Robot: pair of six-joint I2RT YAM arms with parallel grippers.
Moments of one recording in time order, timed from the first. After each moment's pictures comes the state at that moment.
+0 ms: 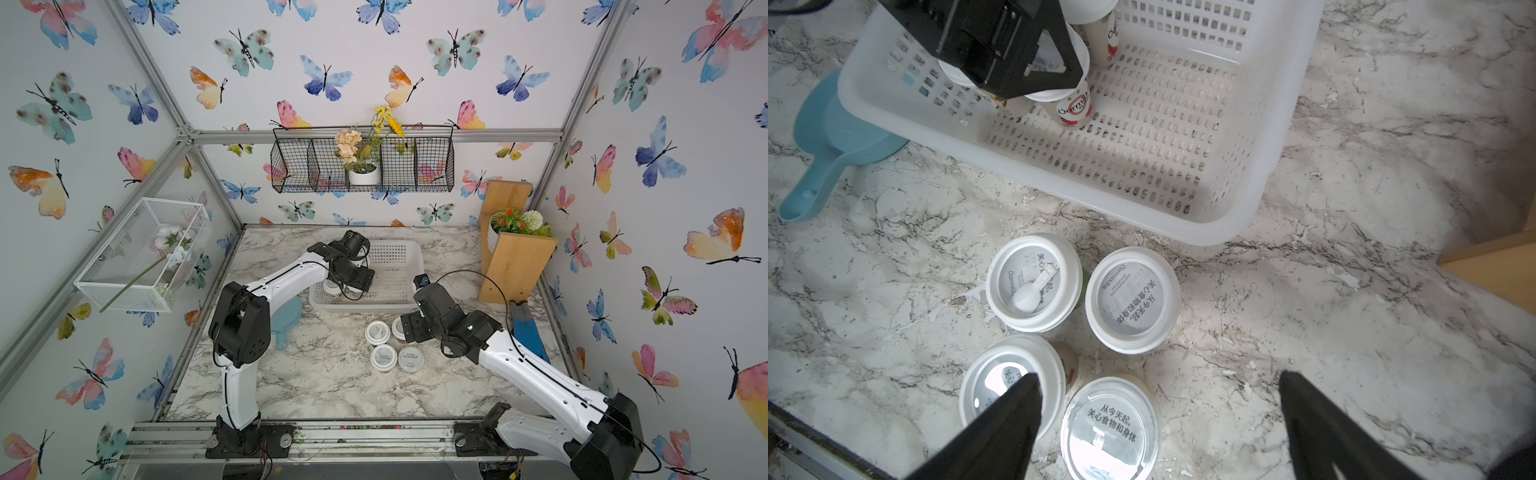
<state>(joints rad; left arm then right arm) -0.57 2.02 1.70 -0.76 -0.04 -0.15 0.79 1.12 0.94 -0.70 0.19 0.32</state>
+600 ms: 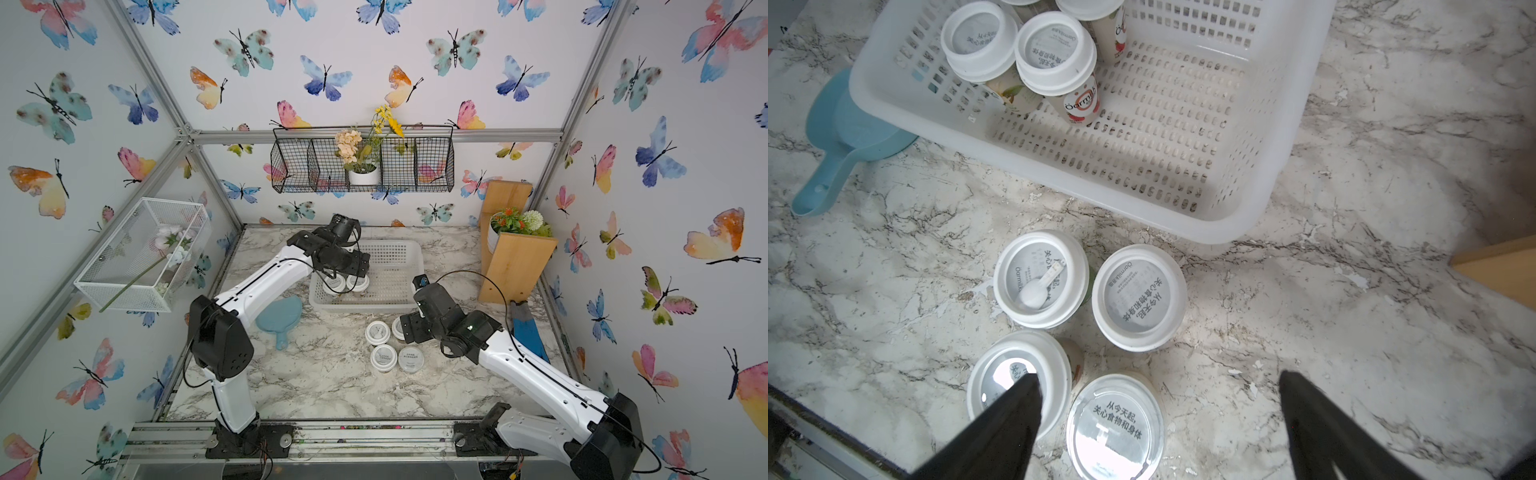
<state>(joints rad) -0.58 1.81 1.74 -0.84 -0.04 -0.24 0.79 1.12 0.94 -0.70 0.17 0.32</state>
